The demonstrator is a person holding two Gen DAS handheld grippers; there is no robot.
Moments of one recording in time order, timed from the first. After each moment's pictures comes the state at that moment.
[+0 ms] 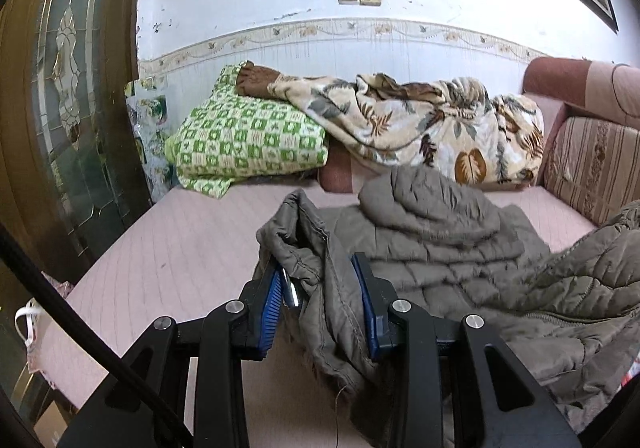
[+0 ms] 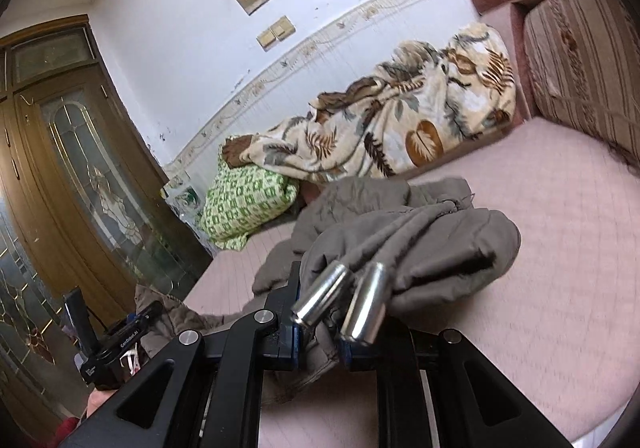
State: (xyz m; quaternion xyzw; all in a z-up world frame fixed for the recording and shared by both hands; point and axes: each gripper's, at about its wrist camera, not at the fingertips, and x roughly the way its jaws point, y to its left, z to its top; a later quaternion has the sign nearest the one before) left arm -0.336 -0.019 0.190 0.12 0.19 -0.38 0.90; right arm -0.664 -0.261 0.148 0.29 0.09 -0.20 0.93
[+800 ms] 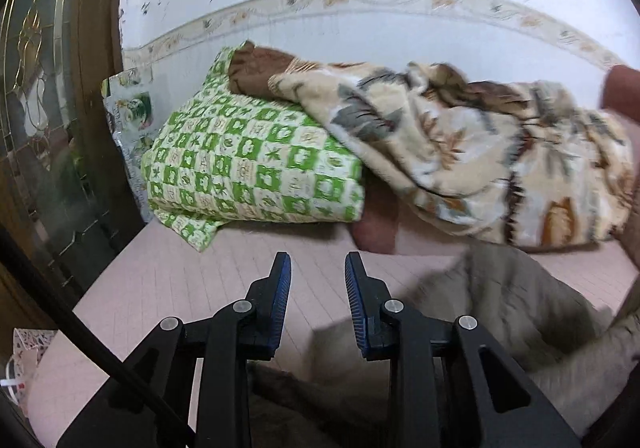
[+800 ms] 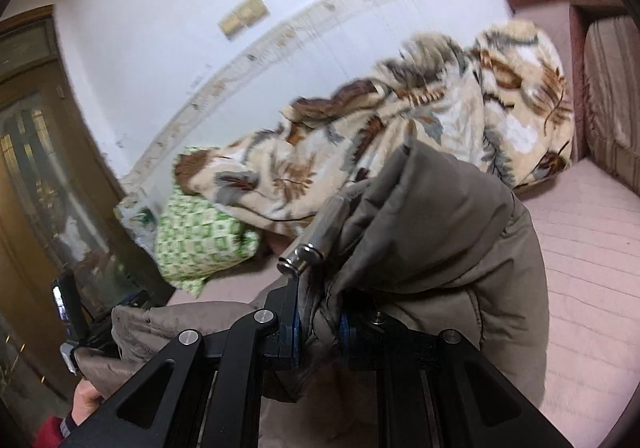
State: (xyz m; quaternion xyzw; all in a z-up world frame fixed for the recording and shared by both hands) left arm -0.110 -0.252 0.202 0.13 0.24 -0.30 0.92; right arm -0.458 -0.455 0.178 0.29 0.13 -0.23 0.92
